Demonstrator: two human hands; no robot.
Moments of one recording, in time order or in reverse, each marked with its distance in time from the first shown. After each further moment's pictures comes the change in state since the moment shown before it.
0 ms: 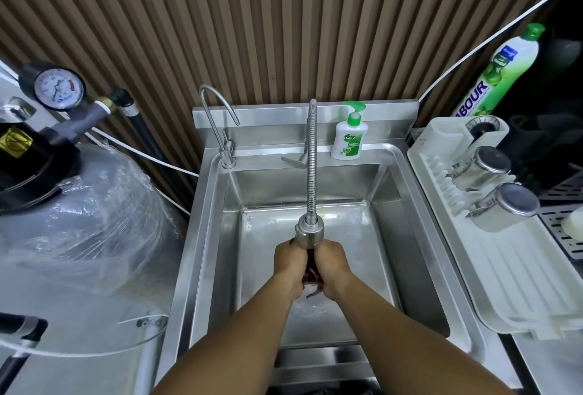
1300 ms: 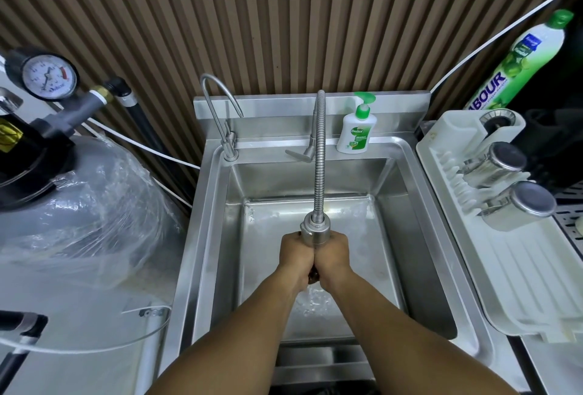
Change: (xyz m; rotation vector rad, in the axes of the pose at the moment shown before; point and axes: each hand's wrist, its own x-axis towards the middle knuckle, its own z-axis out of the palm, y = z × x) left_hand 0.010 0.004 0.004 0.033 -0.052 -0.019; right_hand 0.028 0.008 0.012 -0.031 0.134 -0.146
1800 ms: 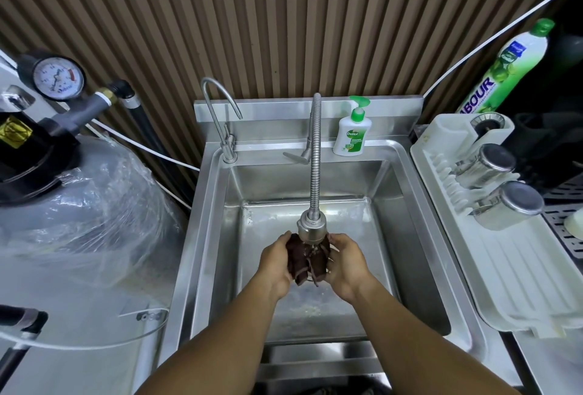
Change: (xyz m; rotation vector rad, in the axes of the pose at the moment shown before) left_hand 0.002 -0.008 -0.034 -0.204 0.001 -0.076; right_hand -0.017 0.002 -0.047 0.353 -0.221 0.202
